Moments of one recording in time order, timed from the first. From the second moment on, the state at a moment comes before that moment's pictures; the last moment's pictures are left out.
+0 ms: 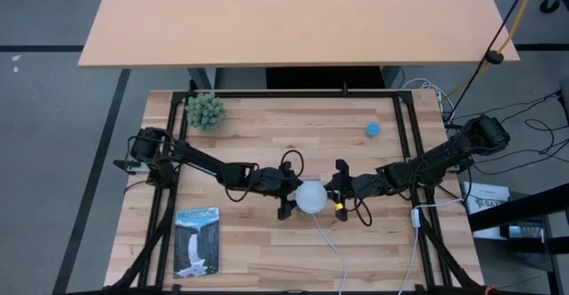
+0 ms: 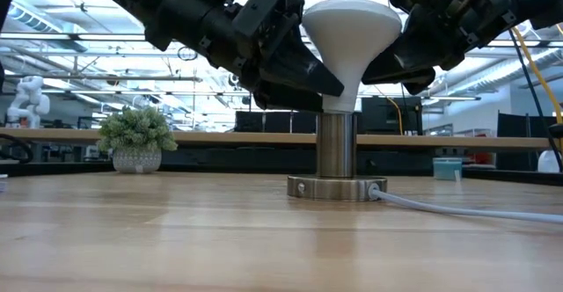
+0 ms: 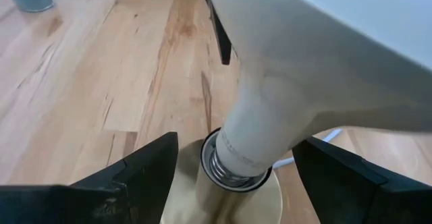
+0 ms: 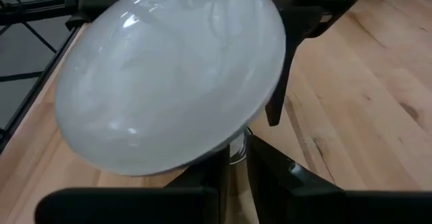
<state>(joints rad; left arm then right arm) -0.15 1.81 0.94 0.39 -0.04 -0.16 0.33 1.35 0.56 0.32 0.31 0.33</state>
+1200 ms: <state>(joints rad) -0.15 1.81 0.94 0.41 -0.04 -0.18 0.32 1.35 0.56 0.38 0.39 0.45</state>
